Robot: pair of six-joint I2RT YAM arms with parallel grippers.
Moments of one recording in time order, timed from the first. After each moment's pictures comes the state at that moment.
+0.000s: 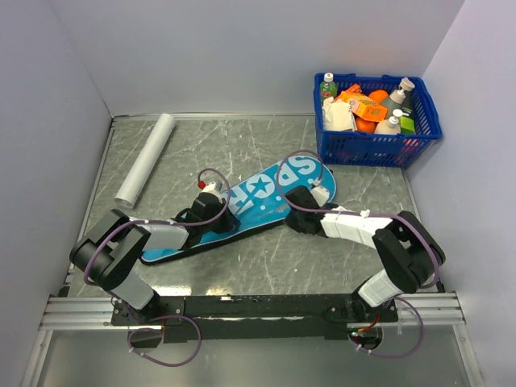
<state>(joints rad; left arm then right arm) -0.62 1.57 0.53 0.41 0.05 -0.79 0.63 1.51 0.71 -0.19 0.29 1.12</state>
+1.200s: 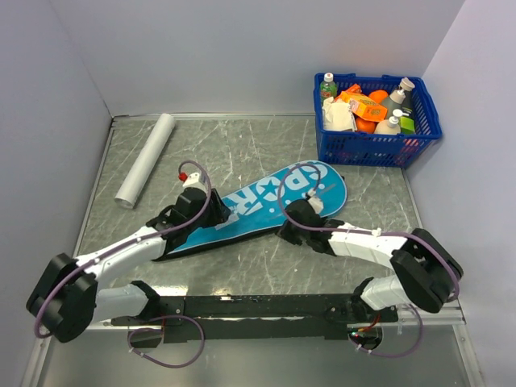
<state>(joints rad) -0.63 1.18 0.58 0.01 -0.13 -0.75 0.77 1.36 0.58 -0.07 0.18 1.17</state>
